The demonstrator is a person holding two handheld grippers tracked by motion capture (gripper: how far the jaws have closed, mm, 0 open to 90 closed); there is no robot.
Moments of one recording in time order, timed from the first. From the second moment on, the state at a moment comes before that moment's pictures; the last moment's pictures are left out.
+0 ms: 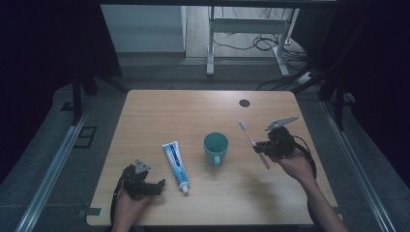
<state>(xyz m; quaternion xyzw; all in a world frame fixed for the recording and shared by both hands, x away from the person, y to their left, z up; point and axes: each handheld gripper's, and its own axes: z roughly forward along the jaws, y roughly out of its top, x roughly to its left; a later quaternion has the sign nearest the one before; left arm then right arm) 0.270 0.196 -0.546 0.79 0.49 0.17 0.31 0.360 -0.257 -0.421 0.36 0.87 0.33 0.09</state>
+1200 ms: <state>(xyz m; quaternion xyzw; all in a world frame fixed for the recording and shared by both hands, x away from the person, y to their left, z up) 0.271 0.196 -0.546 0.79 0.49 0.17 0.31 0.363 -0.218 -0.393 0.33 0.82 0.45 0.12</state>
